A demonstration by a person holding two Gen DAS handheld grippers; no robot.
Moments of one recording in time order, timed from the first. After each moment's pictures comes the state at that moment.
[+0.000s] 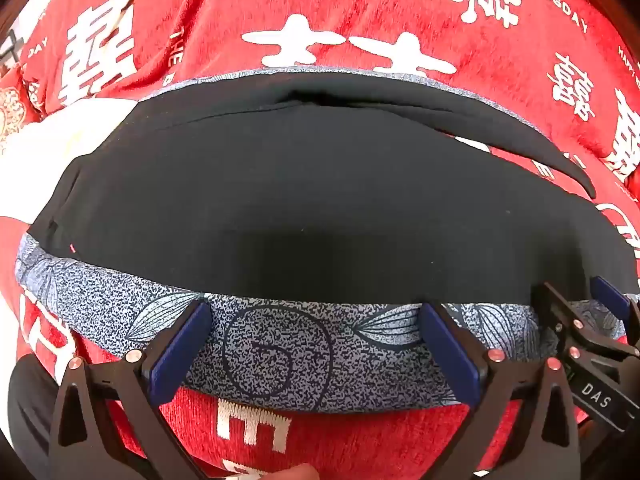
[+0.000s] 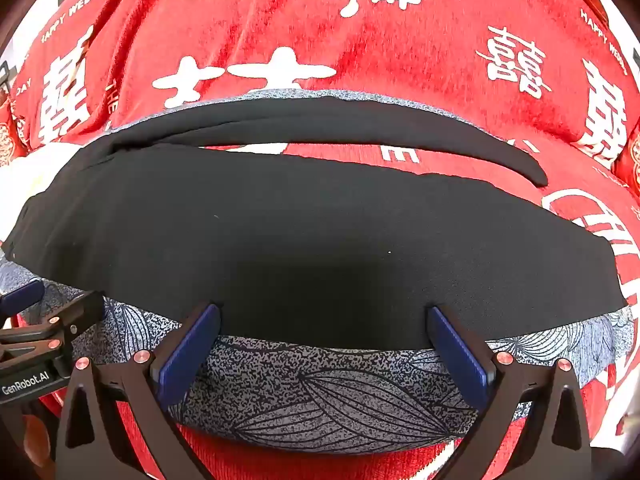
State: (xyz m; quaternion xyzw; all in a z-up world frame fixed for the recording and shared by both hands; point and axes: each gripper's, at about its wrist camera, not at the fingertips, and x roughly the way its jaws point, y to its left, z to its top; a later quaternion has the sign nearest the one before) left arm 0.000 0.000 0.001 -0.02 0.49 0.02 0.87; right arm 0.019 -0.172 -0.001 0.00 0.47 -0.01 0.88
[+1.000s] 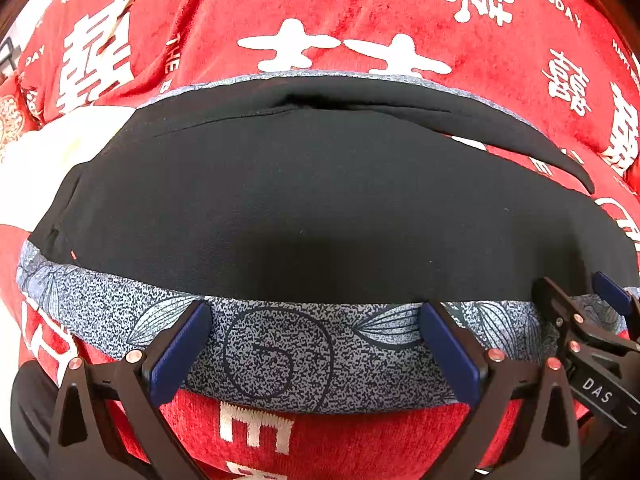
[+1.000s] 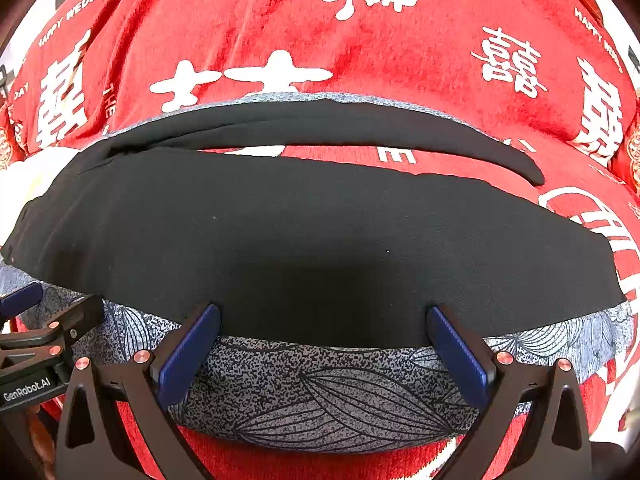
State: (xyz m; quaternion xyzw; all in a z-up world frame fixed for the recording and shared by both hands) left arm 0.000 -0.003 0.009 -0.01 0.49 0.01 0.87; right arm 0.015 -0.172 -0.001 0.00 0.45 -0.01 0.89
